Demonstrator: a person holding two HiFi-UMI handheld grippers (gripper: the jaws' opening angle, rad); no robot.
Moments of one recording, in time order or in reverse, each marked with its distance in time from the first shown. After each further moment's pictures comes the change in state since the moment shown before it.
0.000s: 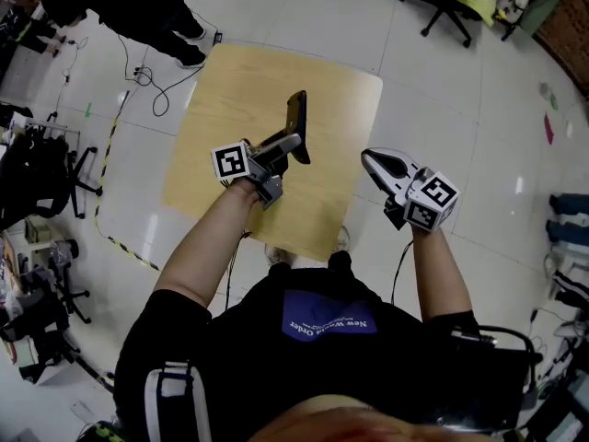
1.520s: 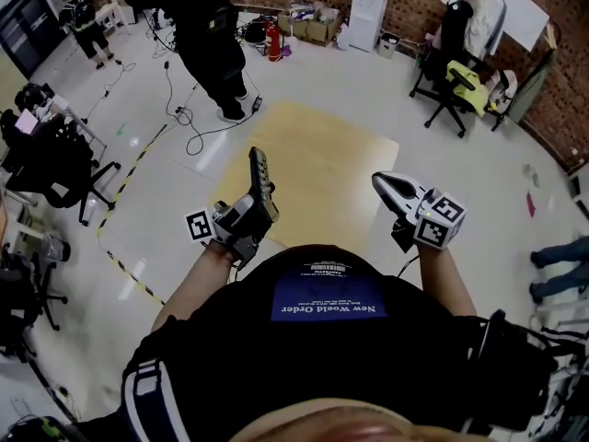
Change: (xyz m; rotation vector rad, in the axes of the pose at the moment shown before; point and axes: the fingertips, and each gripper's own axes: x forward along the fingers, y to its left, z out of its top) left arm -0.277 -0.232 -0.026 0.105 -0.284 -0.344; right arm 0.029 0.224 0.085 -0.222 -0.022 0.073
